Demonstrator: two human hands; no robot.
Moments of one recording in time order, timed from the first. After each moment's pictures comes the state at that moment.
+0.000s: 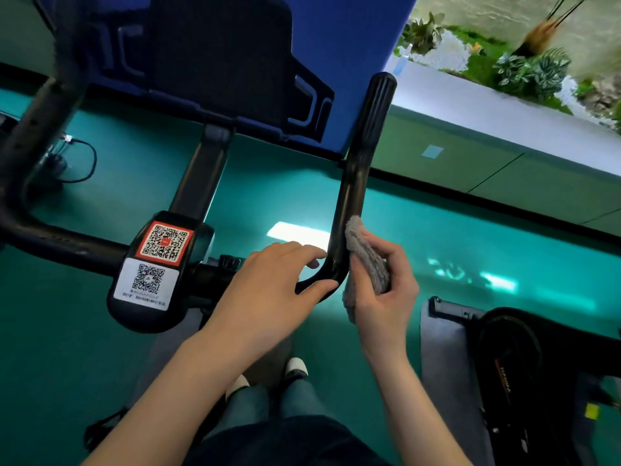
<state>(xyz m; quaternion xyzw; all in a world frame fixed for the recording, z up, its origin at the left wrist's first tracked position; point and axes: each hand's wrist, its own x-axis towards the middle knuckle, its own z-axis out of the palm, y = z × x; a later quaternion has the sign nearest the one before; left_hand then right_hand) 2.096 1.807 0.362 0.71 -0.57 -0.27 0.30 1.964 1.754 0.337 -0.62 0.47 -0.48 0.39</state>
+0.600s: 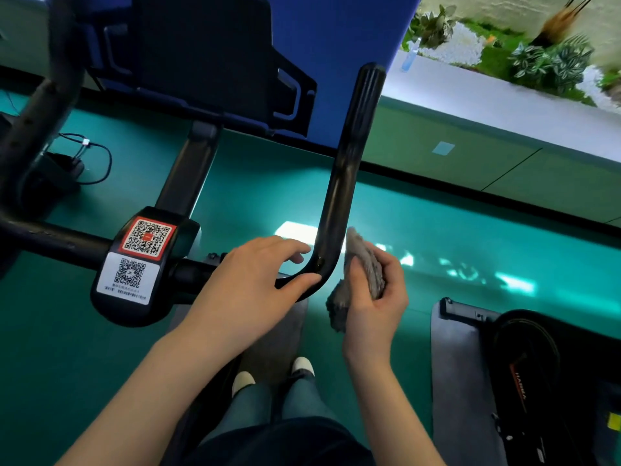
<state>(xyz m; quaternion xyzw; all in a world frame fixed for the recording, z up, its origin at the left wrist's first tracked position) 2.091 1.808 0.367 0.74 -0.56 -0.25 0.30 1.955 1.756 0.312 -0.49 0.51 -0.53 0.48</state>
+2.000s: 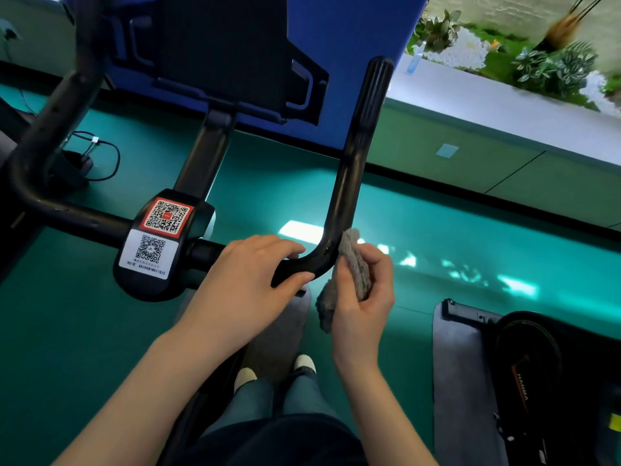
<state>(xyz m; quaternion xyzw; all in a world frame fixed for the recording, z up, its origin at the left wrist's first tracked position) 2.091 1.834 0.370 0.74 -0.57 -0.20 0.28 1.964 1.788 0.325 -0.54 0.49 -0.52 0.46</state>
